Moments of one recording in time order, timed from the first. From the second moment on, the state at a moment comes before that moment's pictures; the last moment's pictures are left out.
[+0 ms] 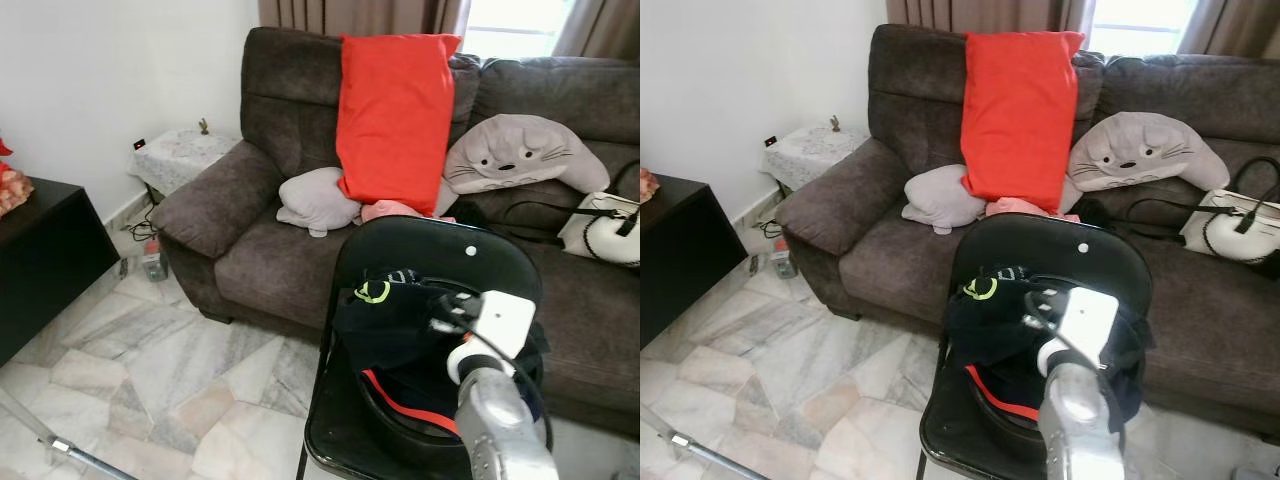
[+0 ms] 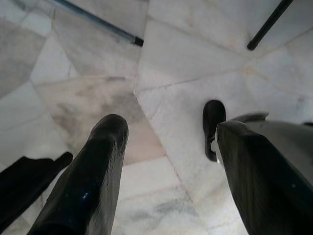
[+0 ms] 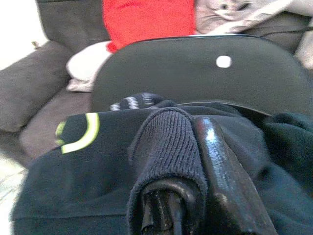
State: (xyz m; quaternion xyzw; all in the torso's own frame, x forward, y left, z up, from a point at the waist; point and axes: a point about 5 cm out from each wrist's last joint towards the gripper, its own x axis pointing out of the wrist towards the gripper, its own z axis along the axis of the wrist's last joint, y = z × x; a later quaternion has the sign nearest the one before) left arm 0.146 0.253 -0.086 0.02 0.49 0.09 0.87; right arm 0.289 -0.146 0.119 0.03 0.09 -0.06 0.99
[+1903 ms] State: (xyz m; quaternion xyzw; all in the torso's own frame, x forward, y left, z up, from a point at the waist) left arm 0.140 0.255 -0.087 -0.03 0.48 0.15 0.86; right arm 0.276 -0.050 0.162 -0.05 -0.09 0.34 0.93
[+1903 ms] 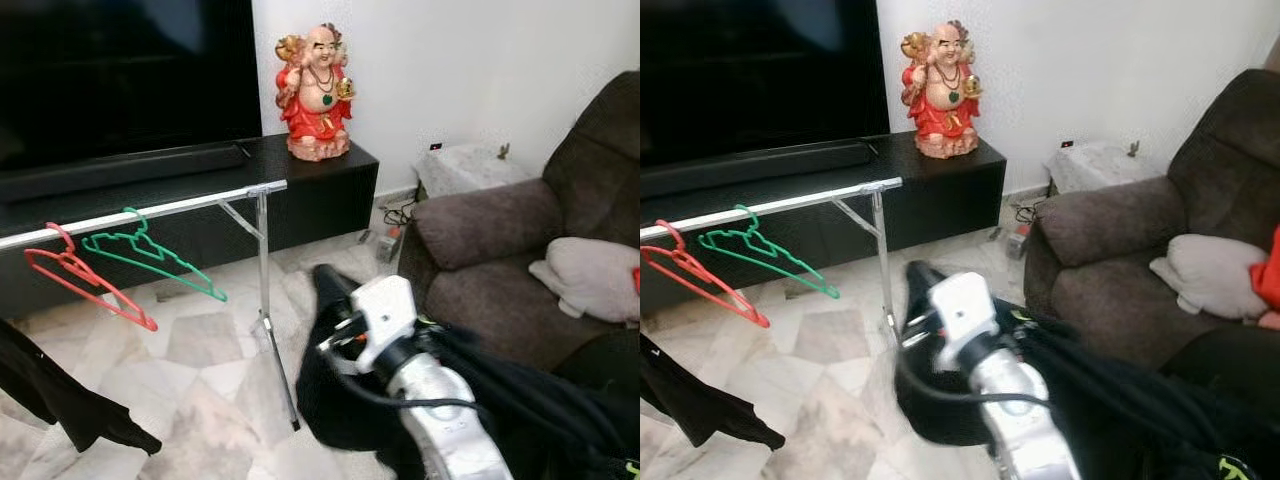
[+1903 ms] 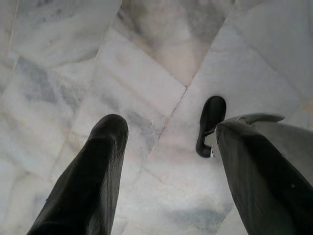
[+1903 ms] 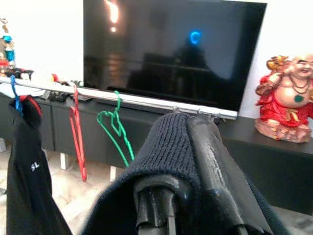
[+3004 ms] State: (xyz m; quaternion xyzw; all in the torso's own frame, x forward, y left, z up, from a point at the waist) left arm 0.137 0.260 -0.087 -0.03 0.48 0.15 0.86; right arm 0.291 -0.063 0.126 -0.03 0.04 0.27 0.96
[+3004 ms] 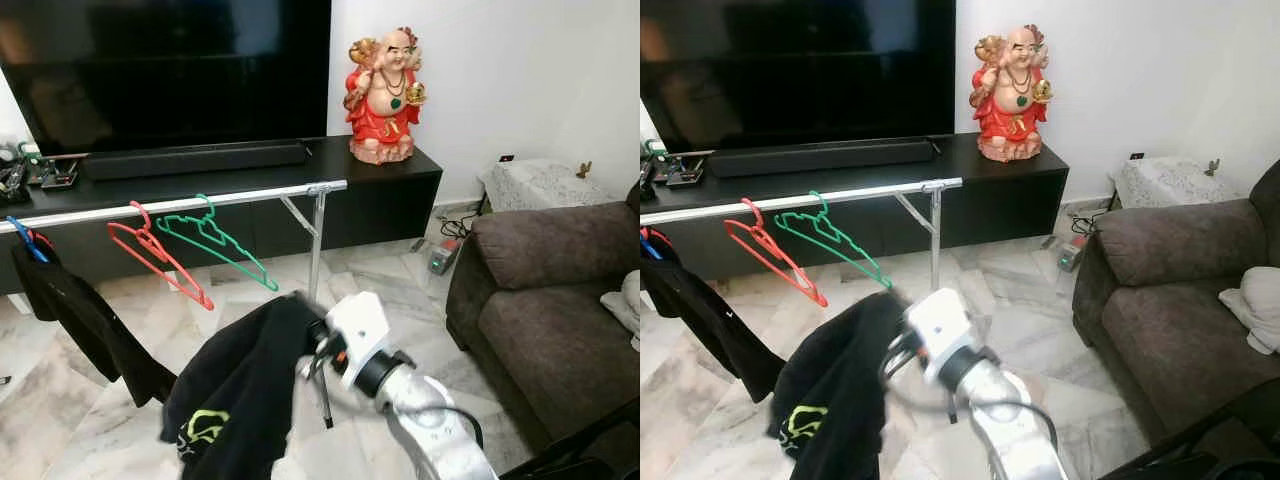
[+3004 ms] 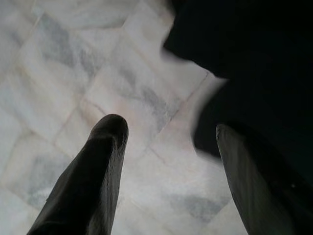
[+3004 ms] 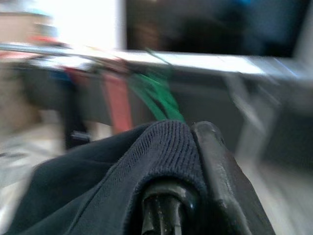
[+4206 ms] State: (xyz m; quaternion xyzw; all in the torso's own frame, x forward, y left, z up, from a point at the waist) left arm 0.149 0.268 -0.080 -0.01 0.46 0.15 0.87; right arm 0.312 -0.129 0.088 0.12 0.11 0.04 0.99
